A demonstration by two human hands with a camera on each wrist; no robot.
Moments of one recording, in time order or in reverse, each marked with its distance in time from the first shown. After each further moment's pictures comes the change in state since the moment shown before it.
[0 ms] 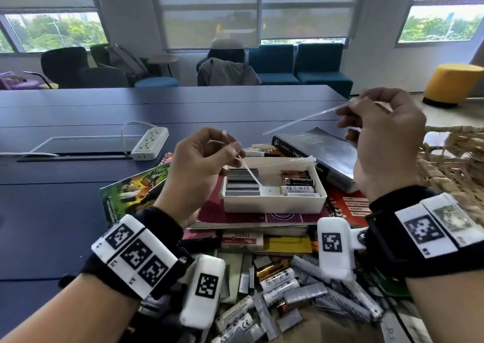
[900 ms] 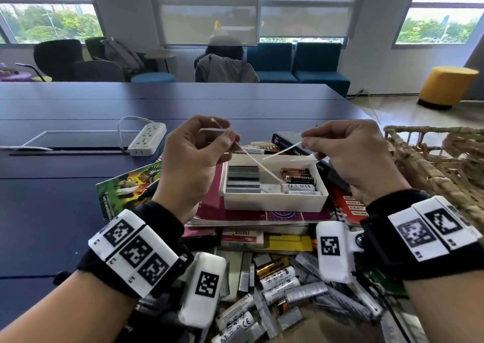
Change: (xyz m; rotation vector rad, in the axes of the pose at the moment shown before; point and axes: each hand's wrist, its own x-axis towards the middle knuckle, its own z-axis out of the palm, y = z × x) left_hand 0.003 -0.002 -0.002 -0.117 0.102 0.066; right_hand -0.006 0.019 -0.002 -0.508 -0.334 0.108
